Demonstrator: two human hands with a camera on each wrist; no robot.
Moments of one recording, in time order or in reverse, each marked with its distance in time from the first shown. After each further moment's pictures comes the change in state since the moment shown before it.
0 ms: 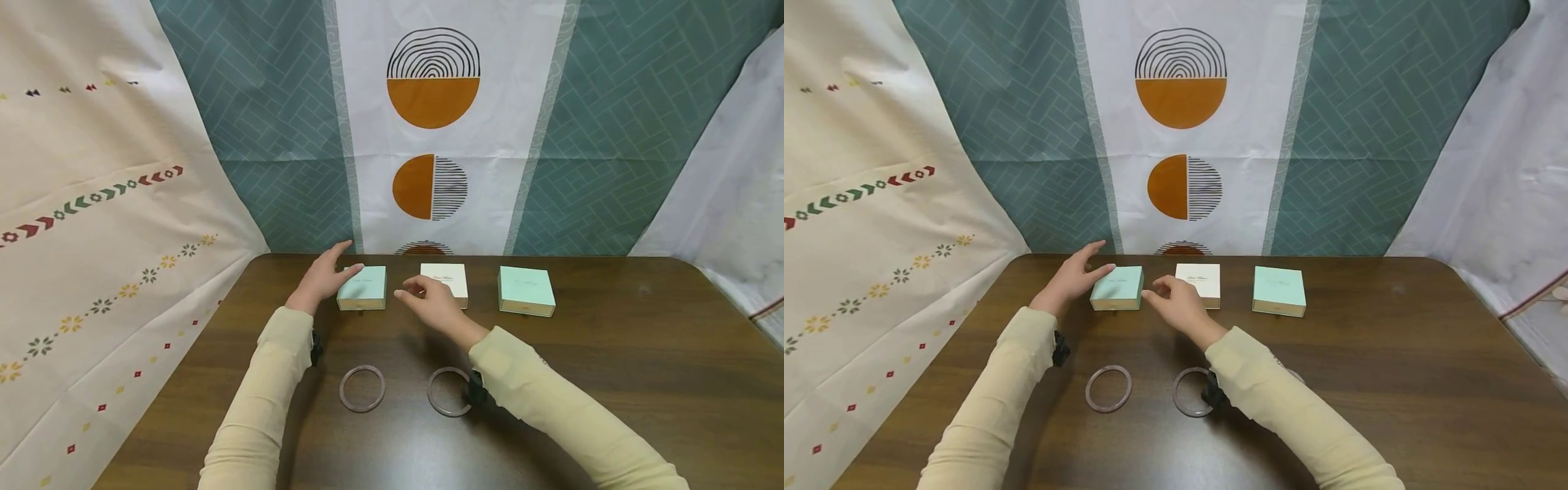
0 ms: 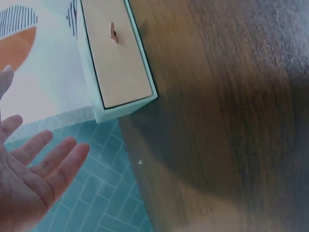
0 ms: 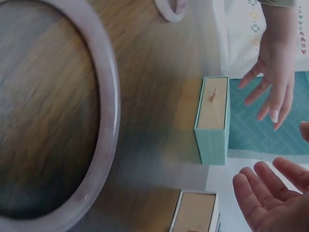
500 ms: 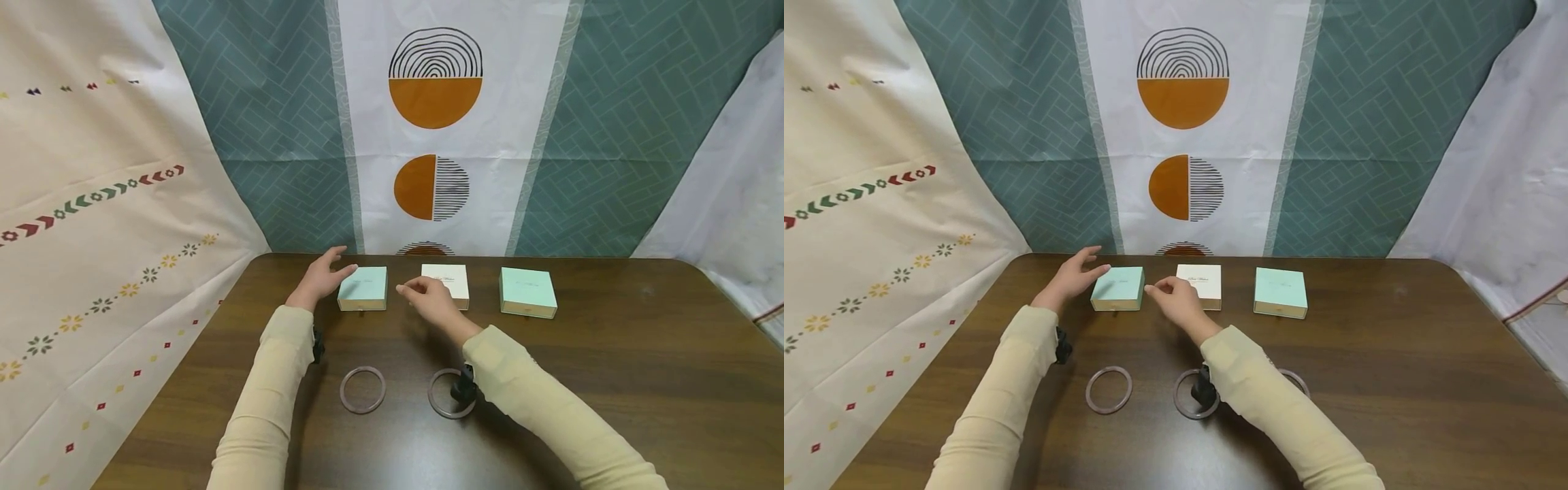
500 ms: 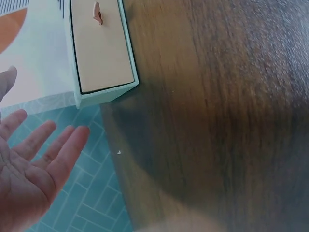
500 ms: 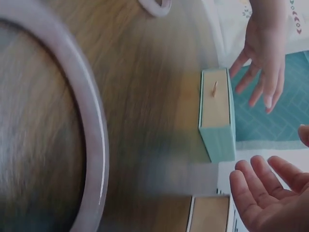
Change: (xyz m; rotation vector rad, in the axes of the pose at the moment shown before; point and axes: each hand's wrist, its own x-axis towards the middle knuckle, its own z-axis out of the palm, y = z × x) left_hand 0.007 -0.016 0.003 -0.130 -0.030 -0.086; right_hand 0.011 0.005 0.009 0.193 -0.014 0.147
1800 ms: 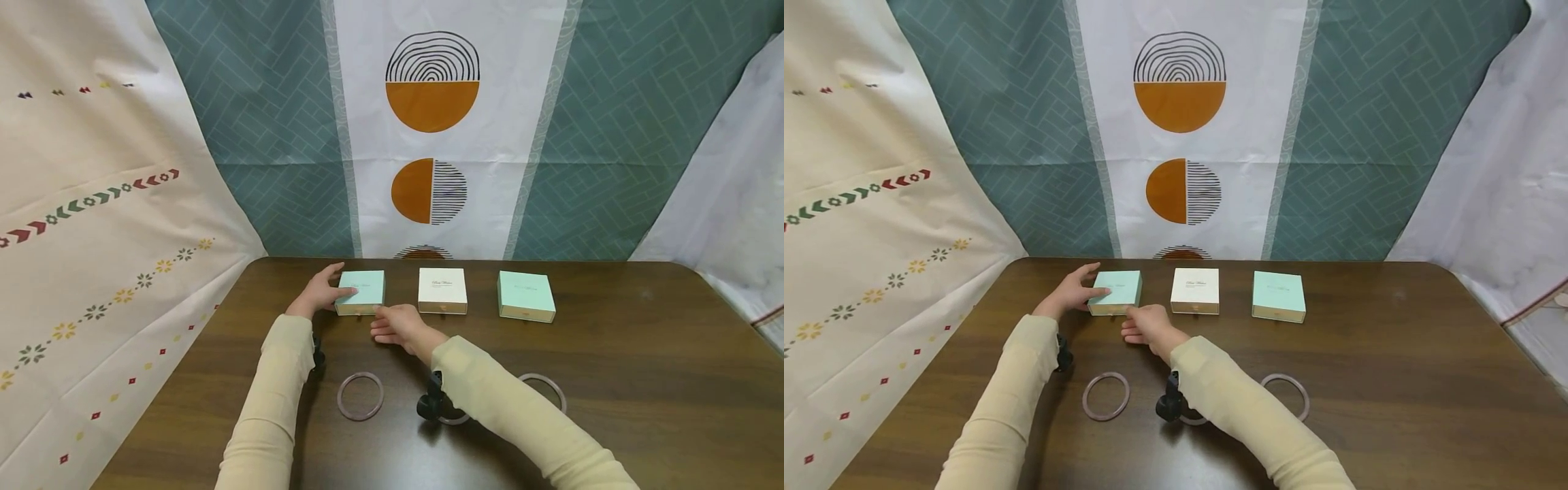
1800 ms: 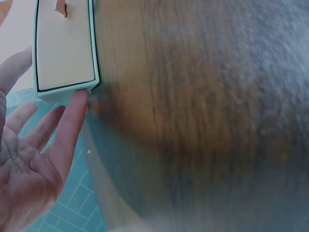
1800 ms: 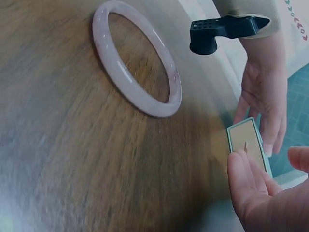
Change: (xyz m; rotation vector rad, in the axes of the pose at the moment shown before) left_hand 0.012 -0.025 0.018 -0.200 -0.073 -0.108; right_hand 0.003 -0.001 0.054 0.546 -0.143 0.383
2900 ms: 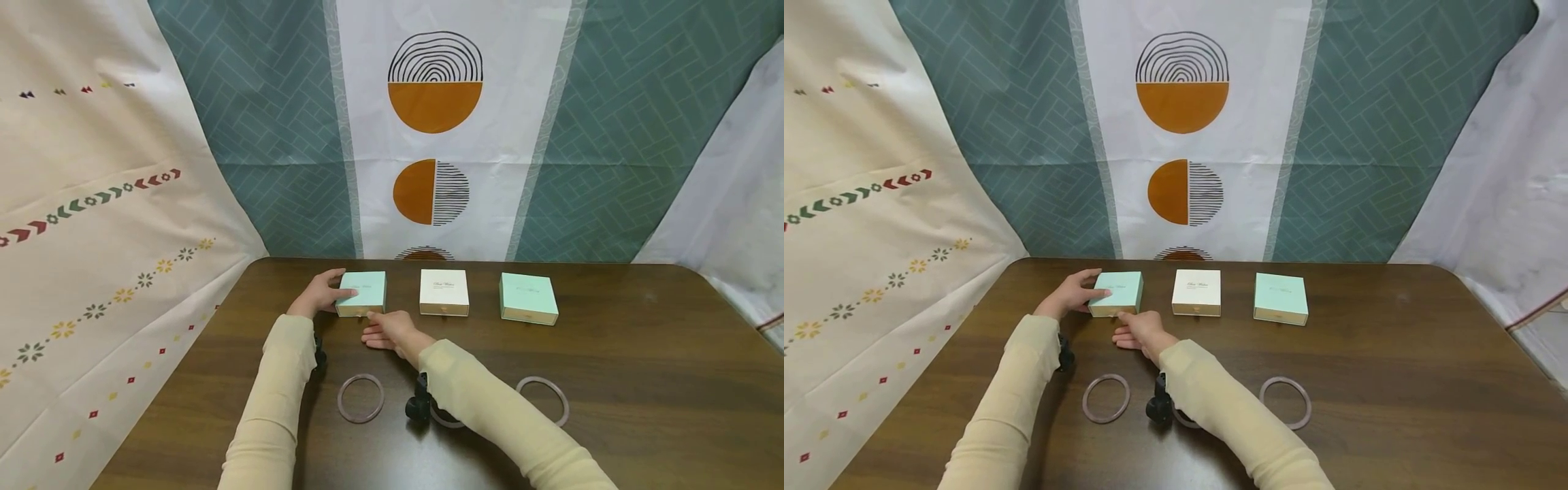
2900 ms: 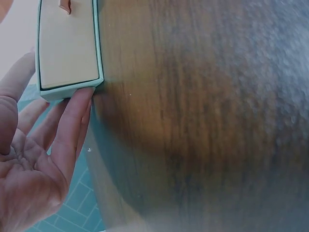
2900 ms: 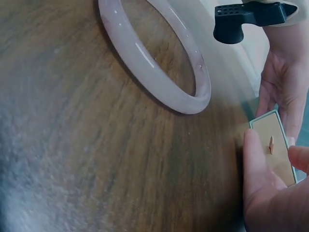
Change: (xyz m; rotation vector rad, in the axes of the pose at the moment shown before) left_hand -0.005 0.004 0.000 -0.029 -0.009 -0.057; right_hand 0.016 0.014 0.013 0.093 0.030 0.071
